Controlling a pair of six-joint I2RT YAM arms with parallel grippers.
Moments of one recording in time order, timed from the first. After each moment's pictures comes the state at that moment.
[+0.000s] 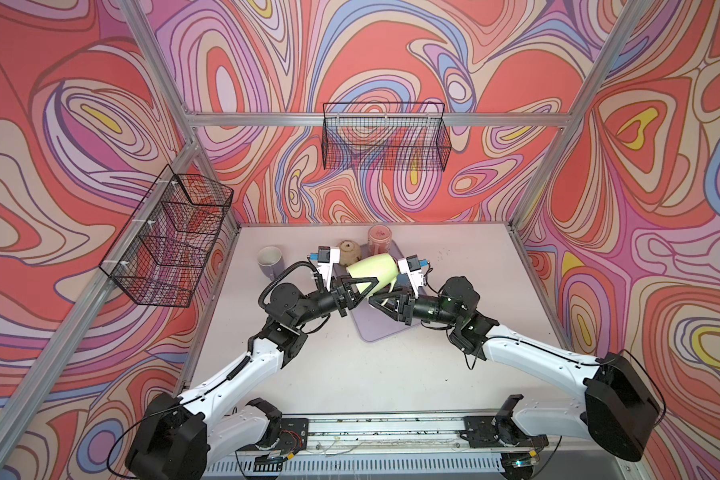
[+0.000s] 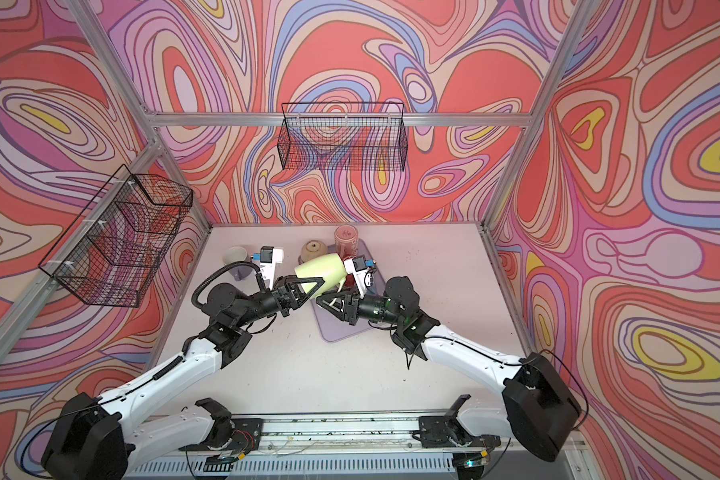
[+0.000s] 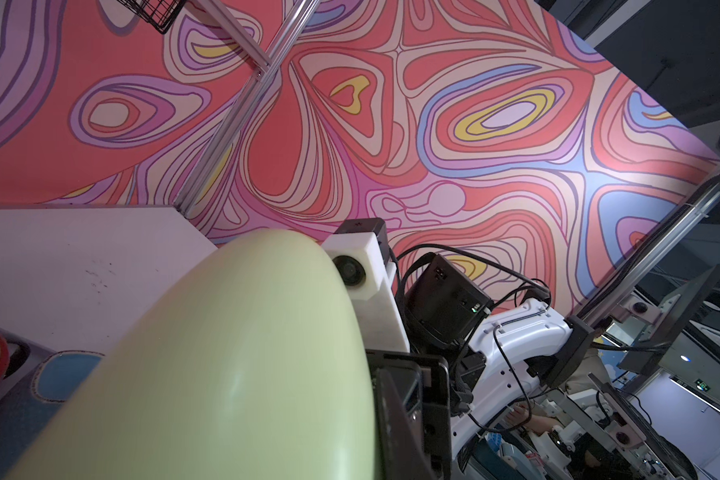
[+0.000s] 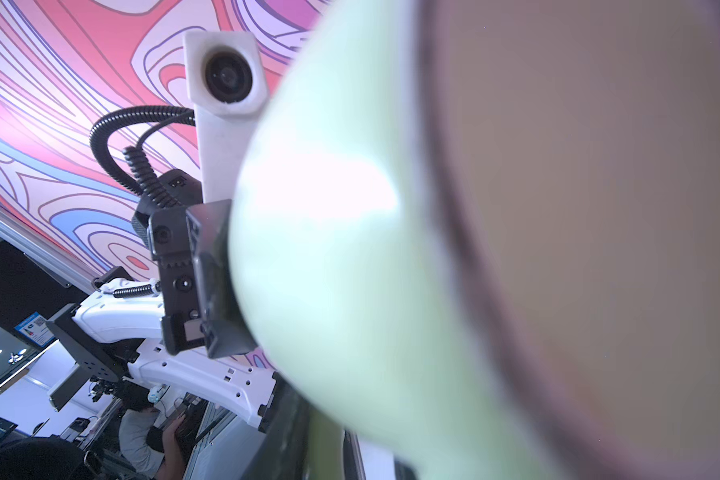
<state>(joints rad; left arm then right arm) -0.50 1.10 0.62 0.76 0.71 -0.88 0.71 1.28 0.73 0.58 -0.63 0.72</state>
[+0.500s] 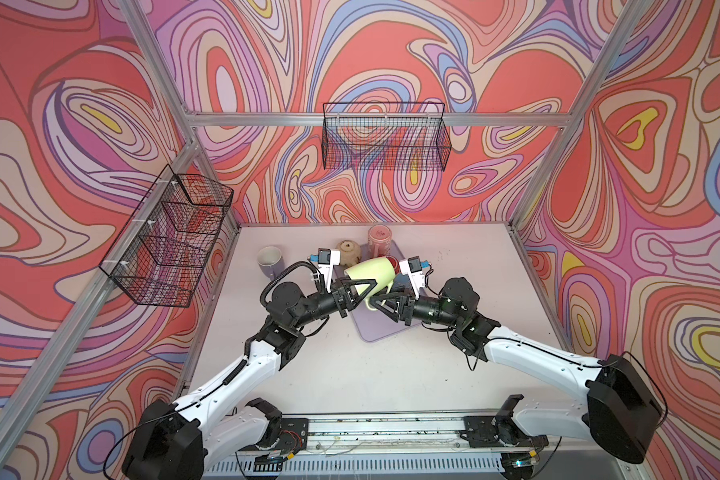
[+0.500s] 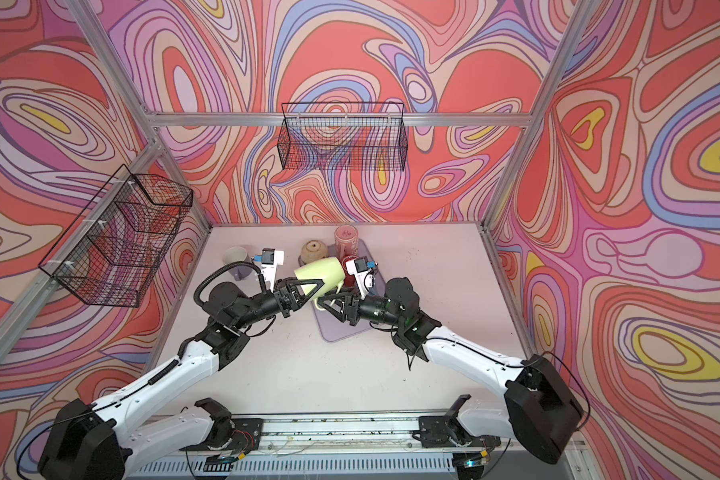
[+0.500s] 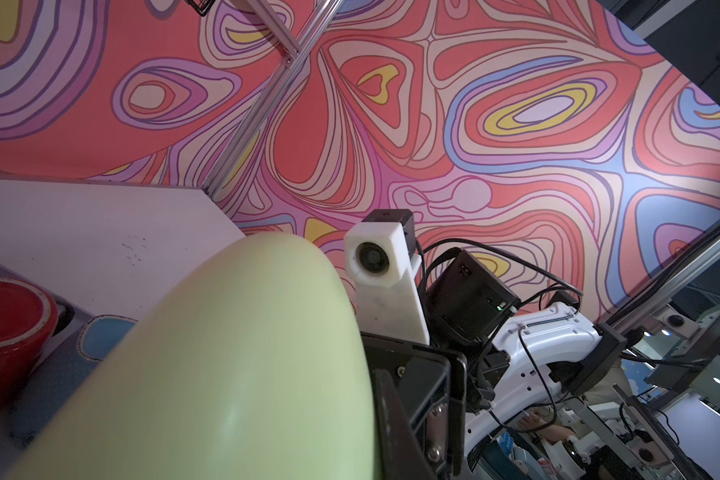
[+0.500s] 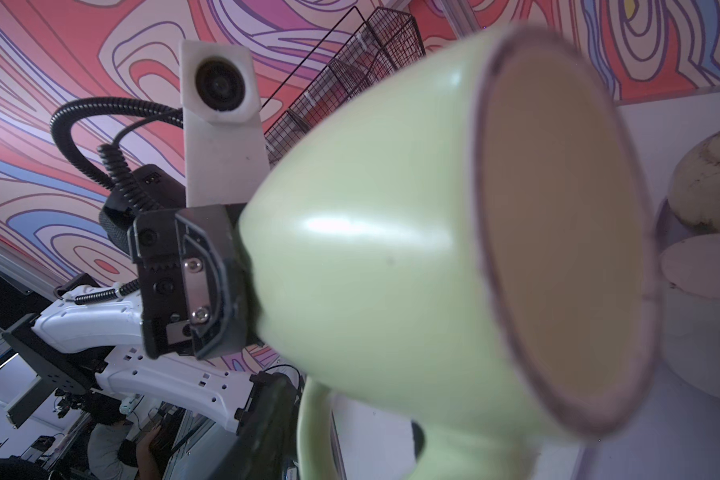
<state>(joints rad) -0.50 1.06 0.62 0.62 0.67 -0.82 0.71 1.26 0.72 0.53 -0.58 0.68</state>
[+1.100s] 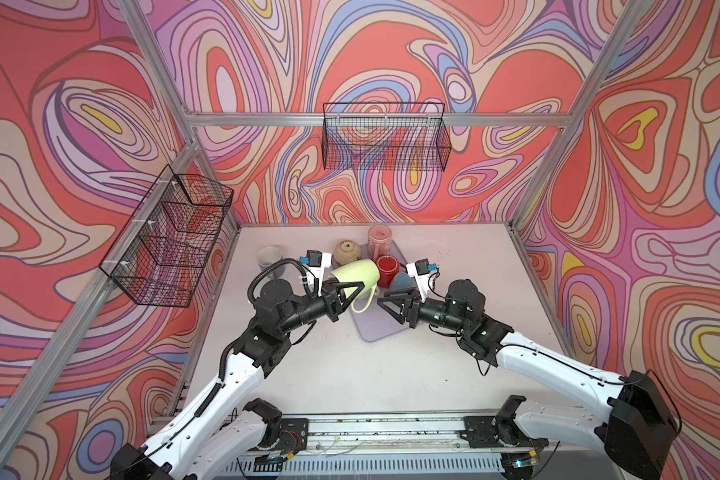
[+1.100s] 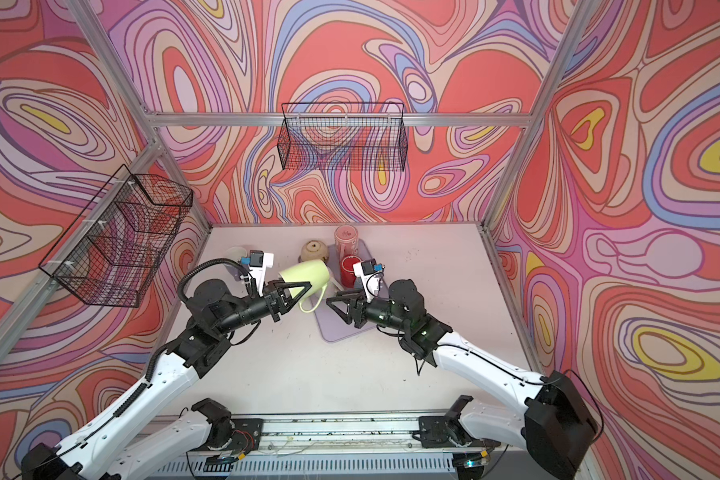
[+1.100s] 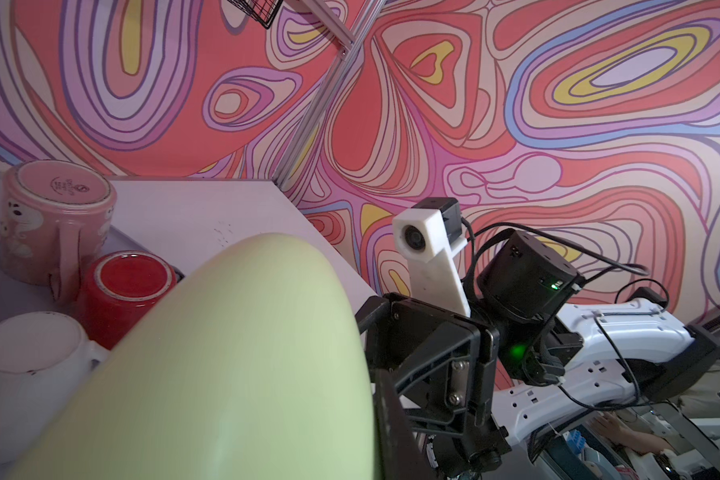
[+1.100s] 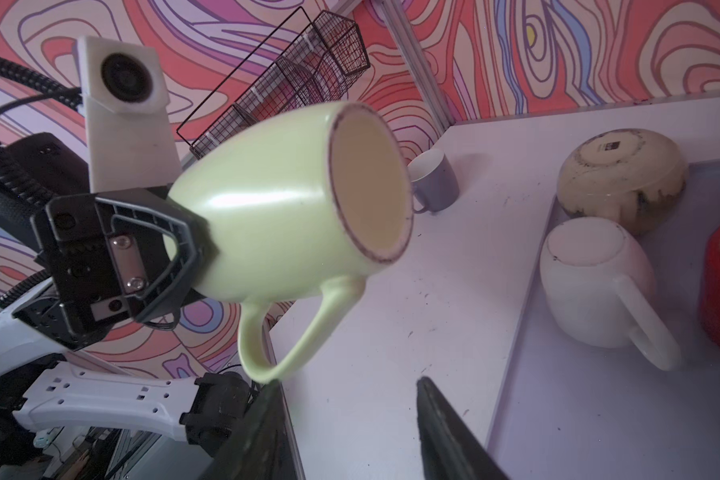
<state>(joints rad) -0.46 0.89 0.72 0.14 0.58 -0.60 0.71 1.15 0.72 0.30 -0.43 0.57</state>
